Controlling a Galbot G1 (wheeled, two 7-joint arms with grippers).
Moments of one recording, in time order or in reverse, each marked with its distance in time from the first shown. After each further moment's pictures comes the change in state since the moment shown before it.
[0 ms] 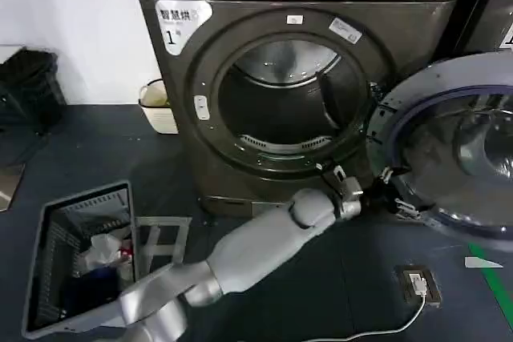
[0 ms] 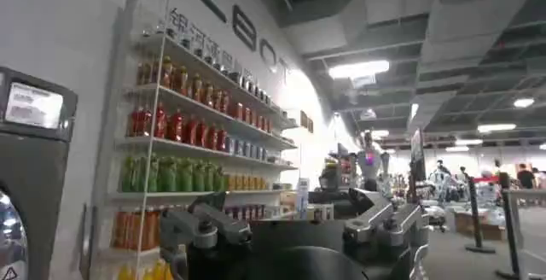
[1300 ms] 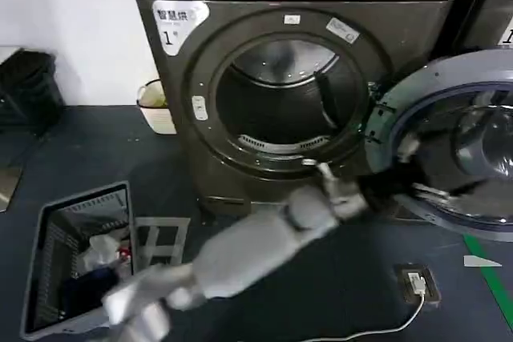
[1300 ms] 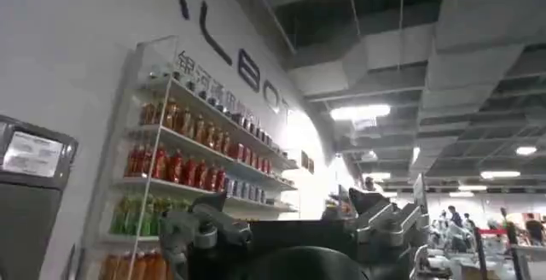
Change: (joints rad) left arm 0.015 0.151 -0.005 -0.299 -0.110 -0.427 -0.020; right arm -0.009 -0.081 0.073 -0.007 -0.007 0.032 -0.027
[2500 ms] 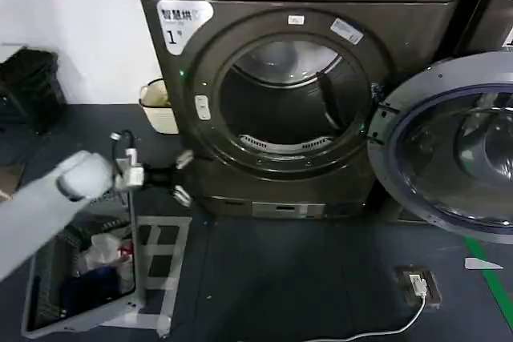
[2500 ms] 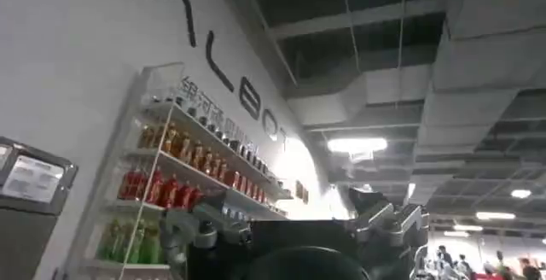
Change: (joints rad) left arm -0.055 1.009 -0.115 -0.126 0.282 0.324 0.395; right arm 0.020 -0.001 0.035 0.061 -0.063 0.018 -0.010
